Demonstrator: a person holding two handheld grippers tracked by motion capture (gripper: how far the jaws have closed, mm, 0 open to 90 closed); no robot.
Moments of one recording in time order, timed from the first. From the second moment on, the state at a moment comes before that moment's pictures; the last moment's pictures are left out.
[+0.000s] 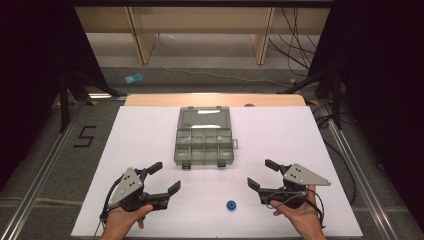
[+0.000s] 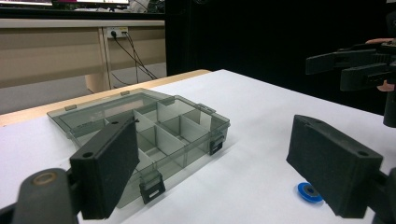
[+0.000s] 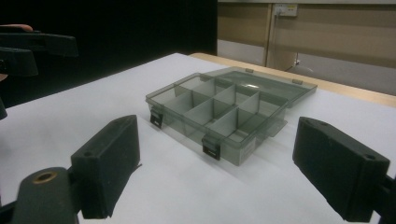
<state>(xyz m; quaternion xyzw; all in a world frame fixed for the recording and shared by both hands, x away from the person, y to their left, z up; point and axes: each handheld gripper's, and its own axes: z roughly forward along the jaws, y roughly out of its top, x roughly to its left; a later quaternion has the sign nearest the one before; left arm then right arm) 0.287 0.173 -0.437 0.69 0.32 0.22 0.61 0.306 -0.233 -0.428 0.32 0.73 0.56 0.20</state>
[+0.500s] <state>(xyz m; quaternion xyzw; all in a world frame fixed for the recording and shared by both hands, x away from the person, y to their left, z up) 0.287 0.174 -0.437 0.69 0.32 0.22 0.61 0.306 -0.230 -0.428 0.31 0.74 0.57 0.20</state>
